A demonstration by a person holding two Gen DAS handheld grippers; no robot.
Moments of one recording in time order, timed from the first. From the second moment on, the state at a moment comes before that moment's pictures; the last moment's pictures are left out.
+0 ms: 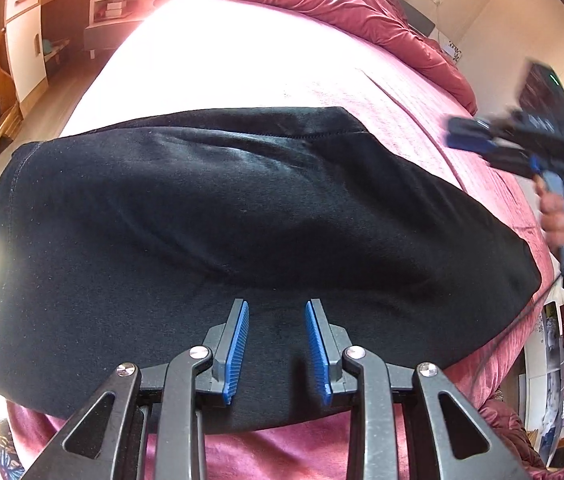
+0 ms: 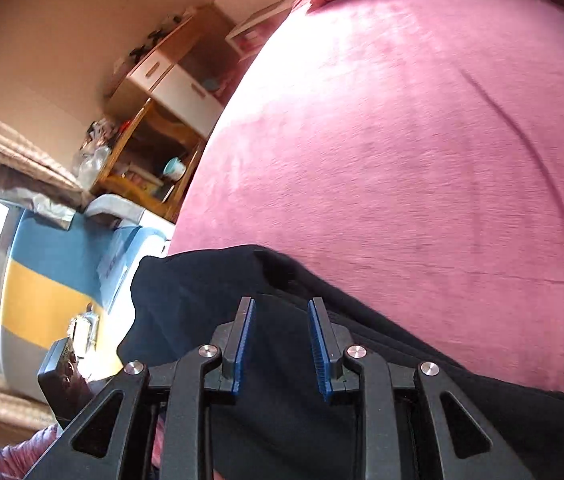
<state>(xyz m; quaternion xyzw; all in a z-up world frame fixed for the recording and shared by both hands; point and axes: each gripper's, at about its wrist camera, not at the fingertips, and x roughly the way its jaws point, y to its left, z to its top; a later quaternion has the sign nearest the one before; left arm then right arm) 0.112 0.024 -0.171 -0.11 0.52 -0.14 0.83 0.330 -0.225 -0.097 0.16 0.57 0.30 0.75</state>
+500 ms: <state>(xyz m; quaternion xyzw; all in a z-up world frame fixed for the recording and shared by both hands) 0.107 0.051 -0.171 -0.11 0.52 -0.11 0.84 0.369 -0.158 -0.109 0.09 0.57 0.28 0.77</state>
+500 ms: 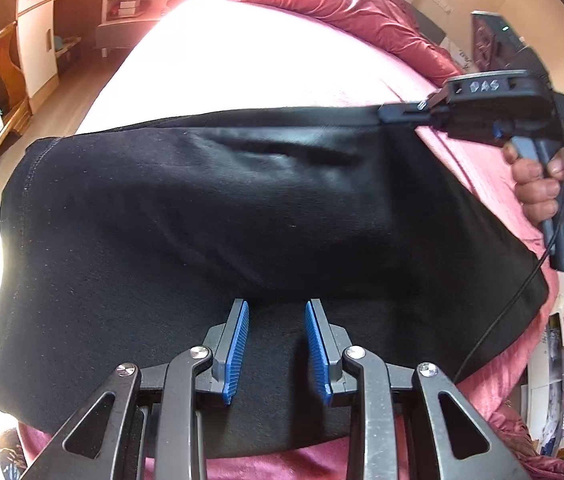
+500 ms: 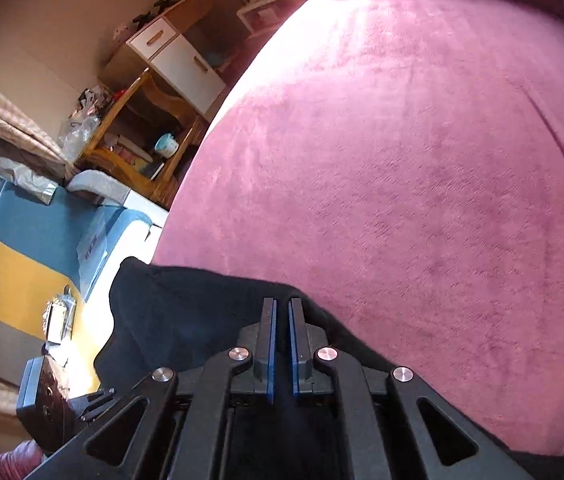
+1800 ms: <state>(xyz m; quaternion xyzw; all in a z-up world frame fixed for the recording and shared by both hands) 0.156 0.113 -0.142 -0.17 0.51 -0.07 0.84 0.305 -0.178 -0.129 0.11 0.56 0.13 0.81</state>
